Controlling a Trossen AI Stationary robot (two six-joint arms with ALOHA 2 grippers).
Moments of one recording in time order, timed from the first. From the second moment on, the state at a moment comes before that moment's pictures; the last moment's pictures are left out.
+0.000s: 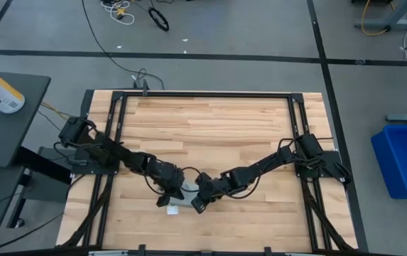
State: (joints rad) left arm -0.28 1.64 0.57 0.43 0.30 -0.36; right arm 0.34 2.06 1.32 -0.08 0.00 1.12
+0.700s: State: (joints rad) left arm -0.25 1.66 0.57 0.37 0.30 -0.34; right arm 0.34 2.06 1.32 -0.09 0.00 1.12
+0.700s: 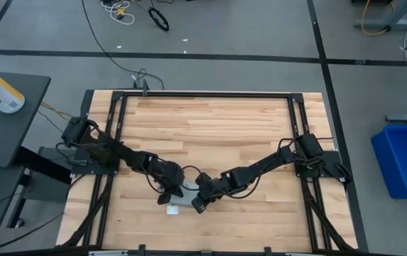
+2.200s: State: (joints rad) left arm -0.28 1.72 0.60 0.53 0.28 -0.23; right arm 0.33 2.06 1.33 0.15 0.02 0.91
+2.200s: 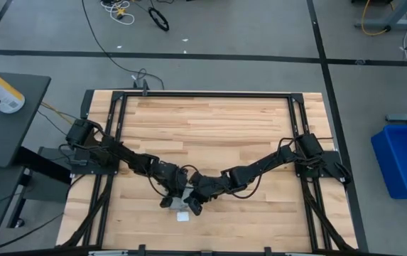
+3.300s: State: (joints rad) left arm -0.29 1.40 0.37 0.61 0.12 -0.21; right arm 0.35 2.06 1.33 0.08 0.01 0.89
